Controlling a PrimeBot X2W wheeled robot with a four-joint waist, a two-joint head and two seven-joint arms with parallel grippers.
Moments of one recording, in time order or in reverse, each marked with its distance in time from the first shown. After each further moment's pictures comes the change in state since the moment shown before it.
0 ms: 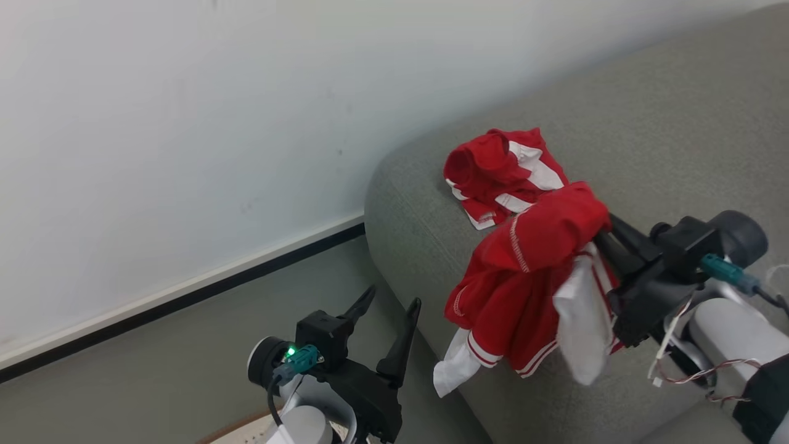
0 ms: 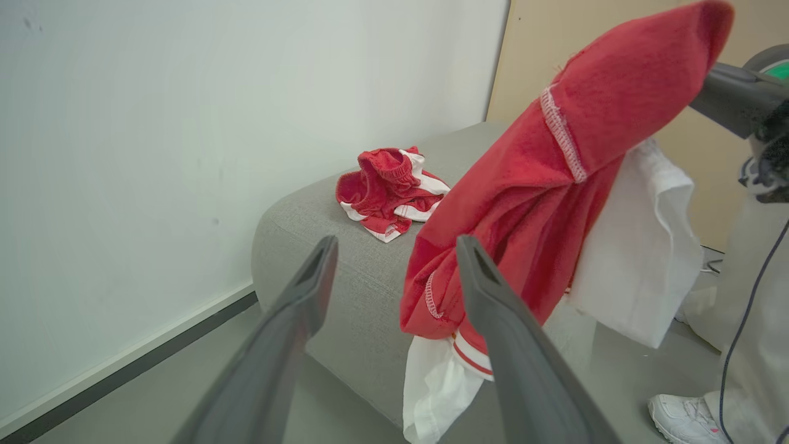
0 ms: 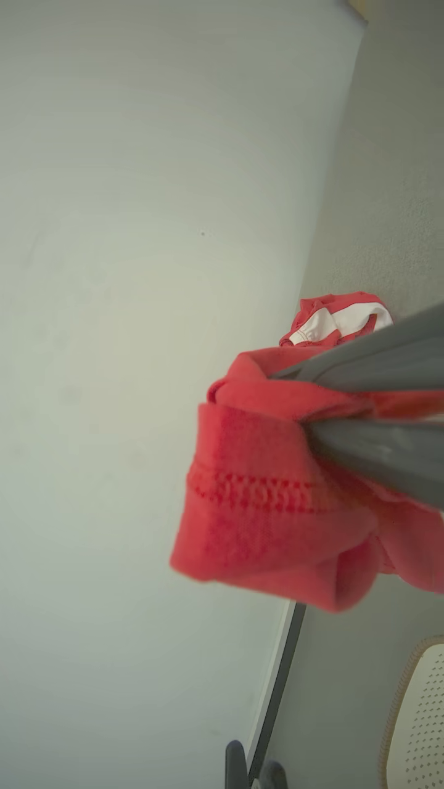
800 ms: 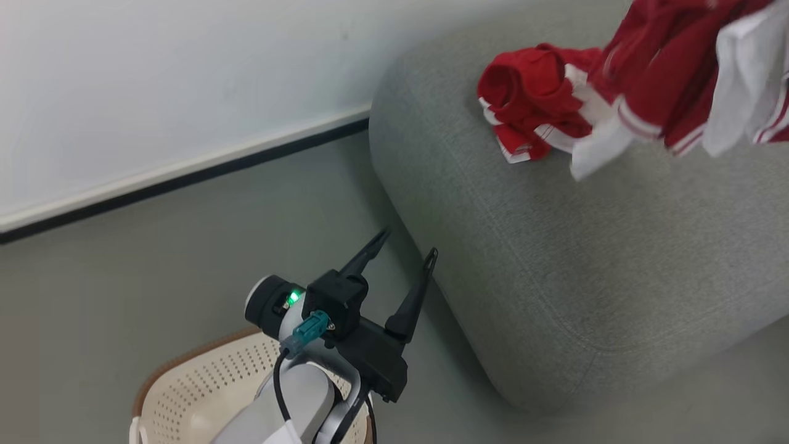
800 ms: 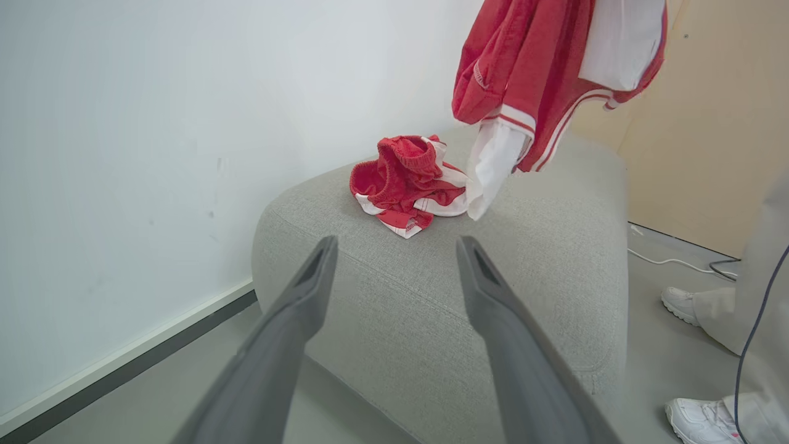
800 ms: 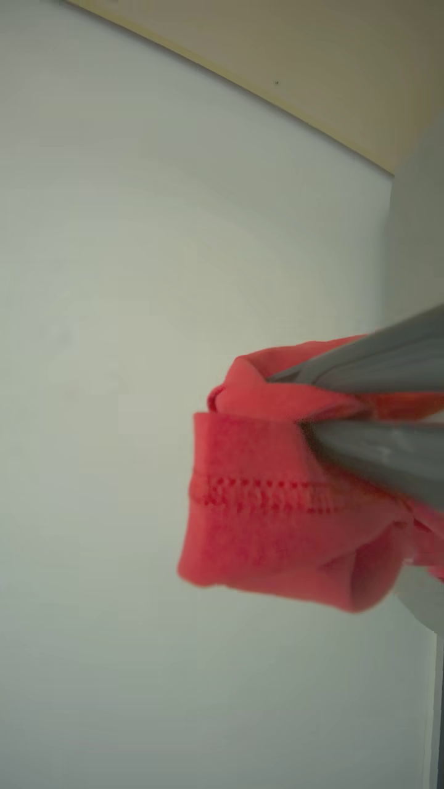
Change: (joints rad) left arm -0.093 0.039 -0.031 -0.120 0.097 0.022 0.015; right arm -0.431 -0.093 -0.215 0.171 0.068 0.006 0.063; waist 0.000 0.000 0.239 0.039
